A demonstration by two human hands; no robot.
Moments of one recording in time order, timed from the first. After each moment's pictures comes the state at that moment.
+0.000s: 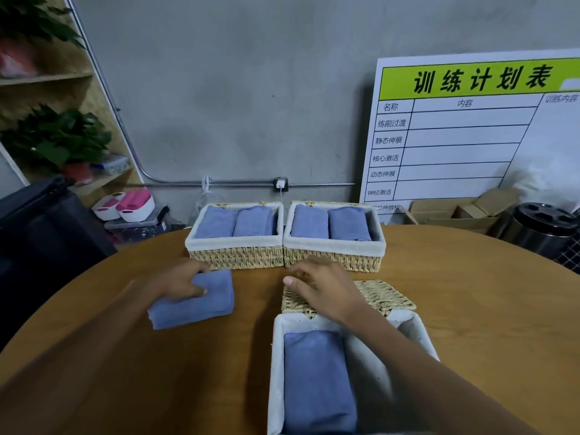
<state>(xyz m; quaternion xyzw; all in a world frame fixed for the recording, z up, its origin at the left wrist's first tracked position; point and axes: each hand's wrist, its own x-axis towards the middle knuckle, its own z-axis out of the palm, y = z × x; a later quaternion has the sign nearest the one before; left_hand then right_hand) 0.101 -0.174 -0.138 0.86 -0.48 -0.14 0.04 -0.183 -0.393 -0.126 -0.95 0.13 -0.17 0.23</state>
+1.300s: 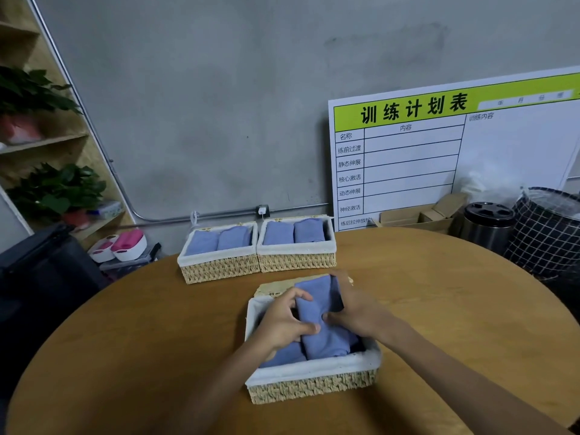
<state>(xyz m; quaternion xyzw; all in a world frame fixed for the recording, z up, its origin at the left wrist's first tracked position) -0.217 -0.254 -0.128 0.73 -0.38 -0.31 0.48 -0.358 -0.381 -0.092 -0.89 0.24 -0.11 0.37</state>
